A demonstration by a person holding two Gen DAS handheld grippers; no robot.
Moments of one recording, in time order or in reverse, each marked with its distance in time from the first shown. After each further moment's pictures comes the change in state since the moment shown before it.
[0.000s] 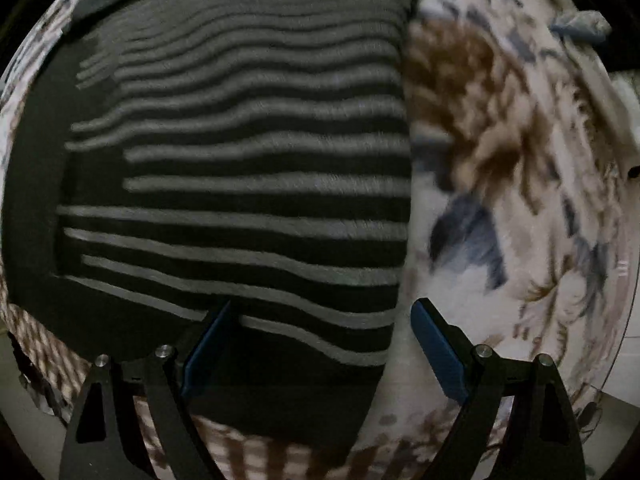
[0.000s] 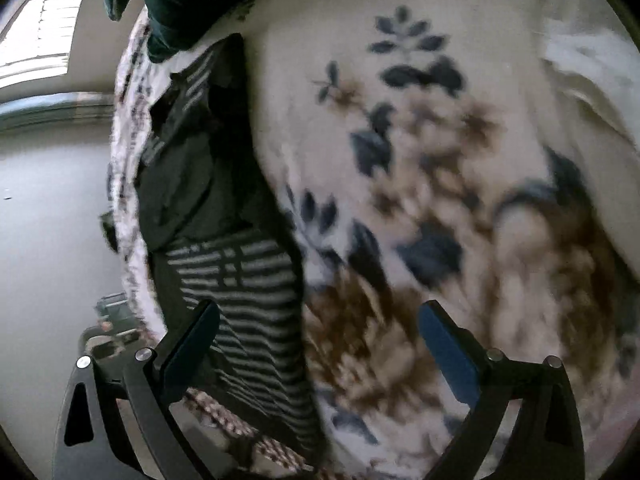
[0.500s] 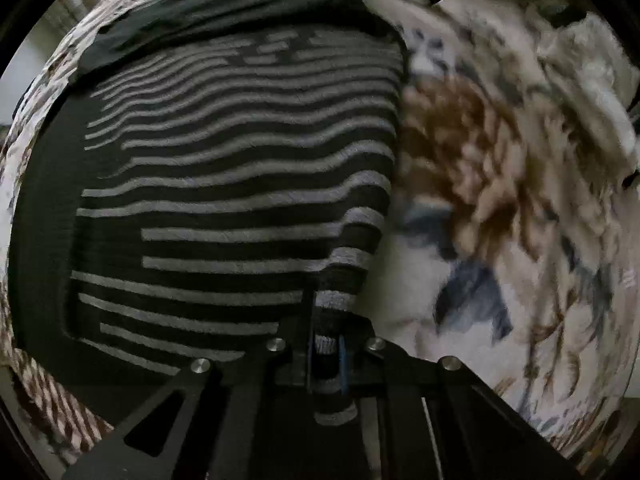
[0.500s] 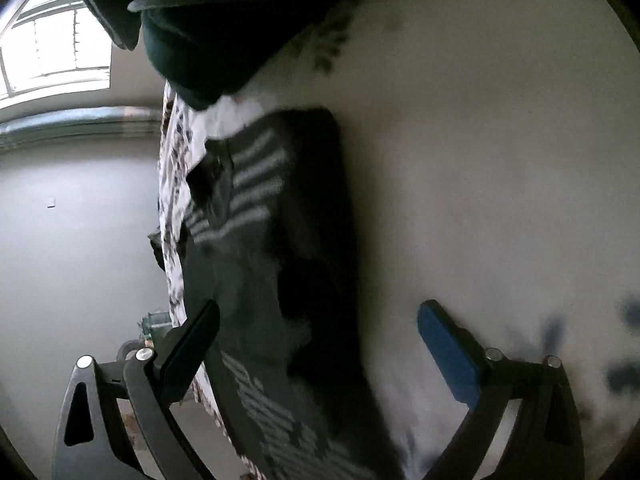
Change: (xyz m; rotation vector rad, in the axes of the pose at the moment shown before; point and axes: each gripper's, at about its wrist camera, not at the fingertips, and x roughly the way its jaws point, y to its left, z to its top) left arm -0.020 0.003 0.029 0.047 -0.244 -0.006; right arm 0.092 0.065 0.166 -0.051 -0.081 0.199
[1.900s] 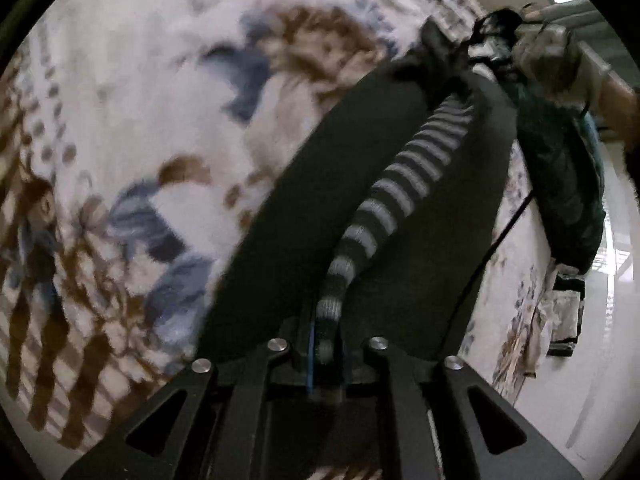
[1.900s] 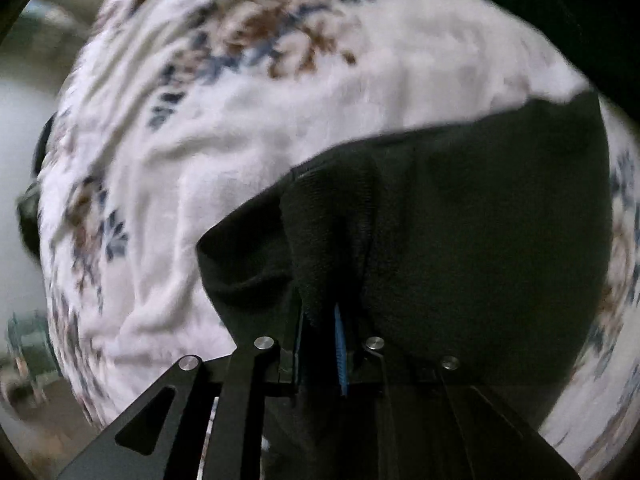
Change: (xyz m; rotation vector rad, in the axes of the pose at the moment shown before) left arm -0.021 0.438 -0.051 -0.659 -0.006 -0.401; right arm 0.347 0.364 -0.024 -0.095 0.035 -0.621
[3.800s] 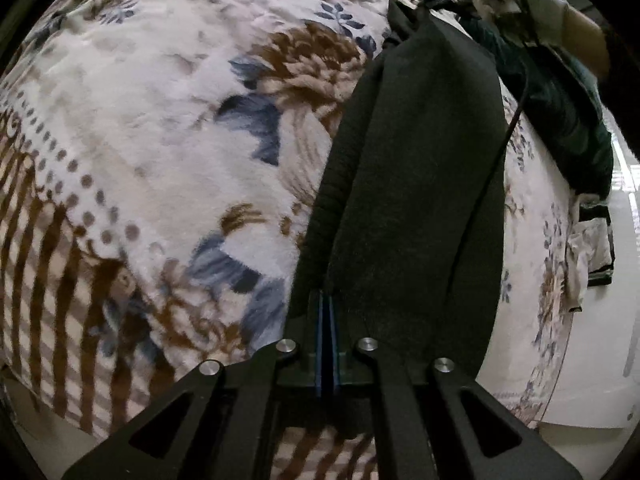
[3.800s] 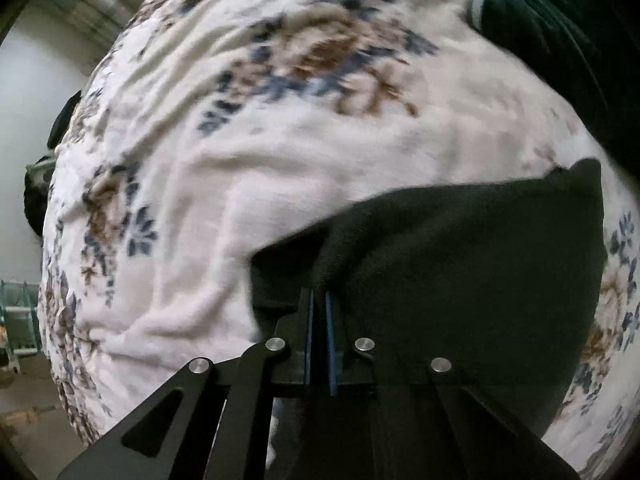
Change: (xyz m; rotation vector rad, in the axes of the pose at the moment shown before) left arm -0.038 -0.003 0.009 0.277 0.011 0.122; right arm -0.010 0.028 -0.006 -0.203 -0.123 -0.013
